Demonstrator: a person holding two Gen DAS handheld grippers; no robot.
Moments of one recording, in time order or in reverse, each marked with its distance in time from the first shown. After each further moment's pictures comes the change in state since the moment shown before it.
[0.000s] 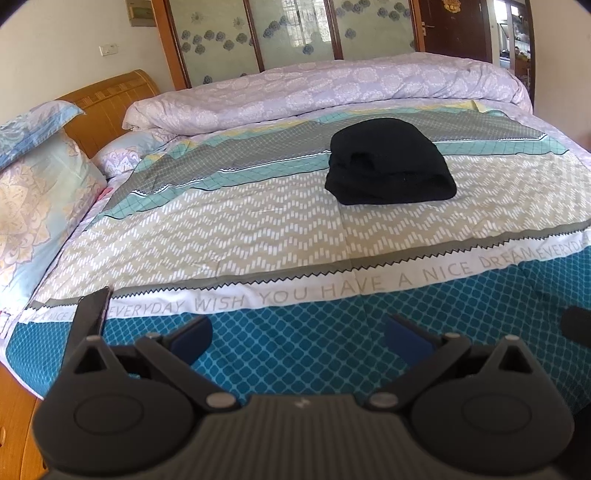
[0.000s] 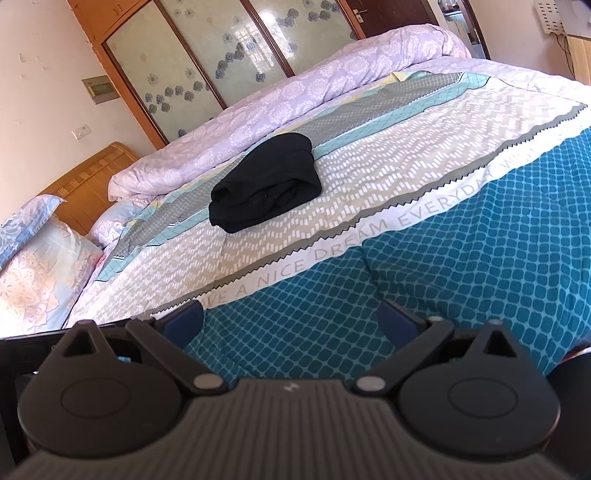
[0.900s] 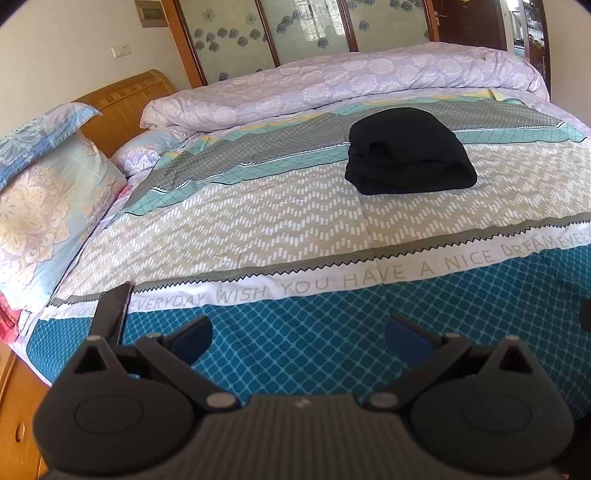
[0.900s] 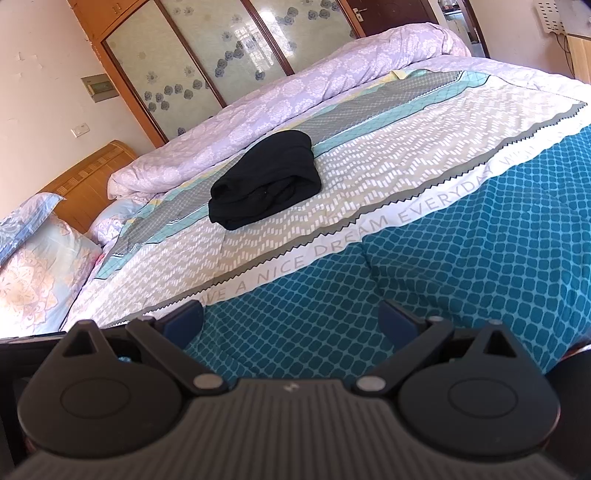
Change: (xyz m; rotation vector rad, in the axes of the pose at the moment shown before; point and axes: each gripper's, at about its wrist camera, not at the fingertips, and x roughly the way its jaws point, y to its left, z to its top) left arm 0.002 -0.002 -0.004 0.019 0.022 0.089; right arm 0.002 -0.001 -0.002 -0.003 0.003 -0.002
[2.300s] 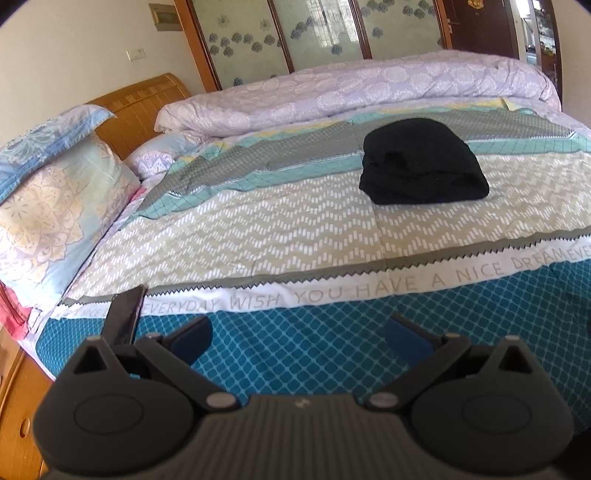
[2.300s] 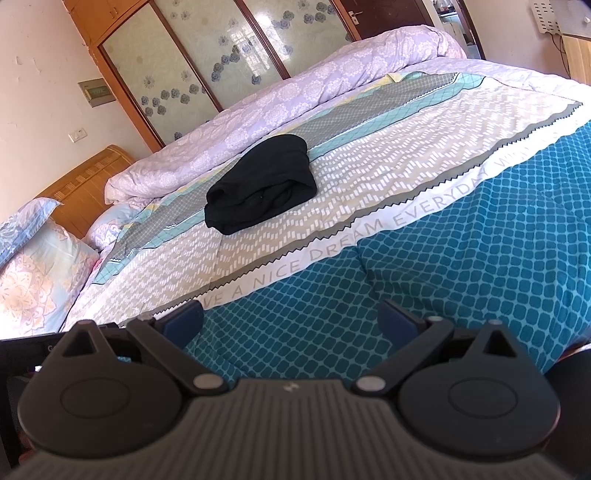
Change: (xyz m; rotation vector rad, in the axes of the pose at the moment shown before) left arm -0.003 0.003 0.004 -0.023 -0.009 0.036; right arm 0.000 0.000 0.000 0.010 -0.014 -0.012
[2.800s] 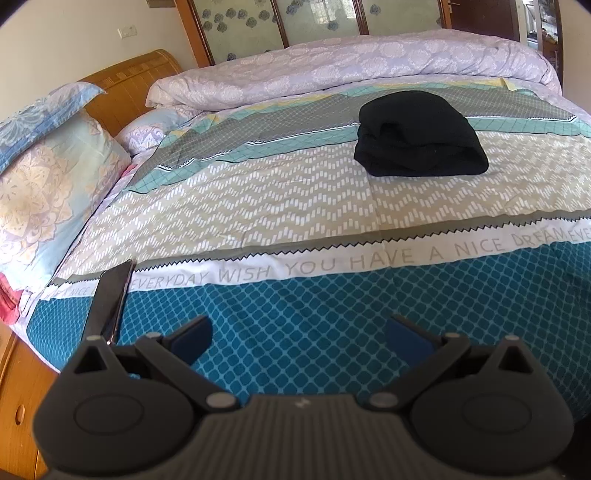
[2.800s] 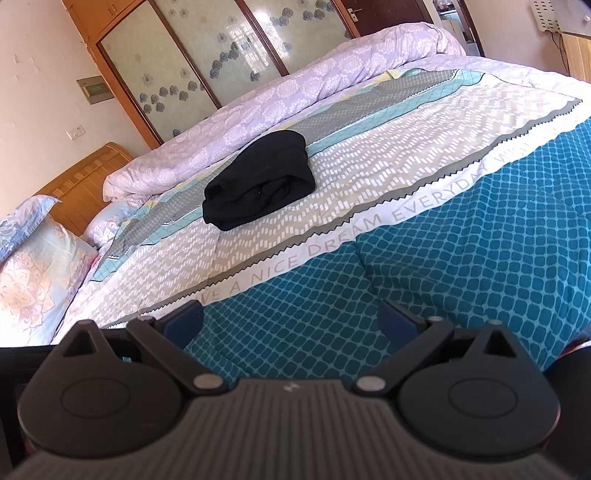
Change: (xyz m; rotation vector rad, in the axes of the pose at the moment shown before) left arm 0.013 -0.002 -0.008 -0.008 0.079 -0.021; right arm 0.002 0.000 -0.005 0.004 0.006 -0.007
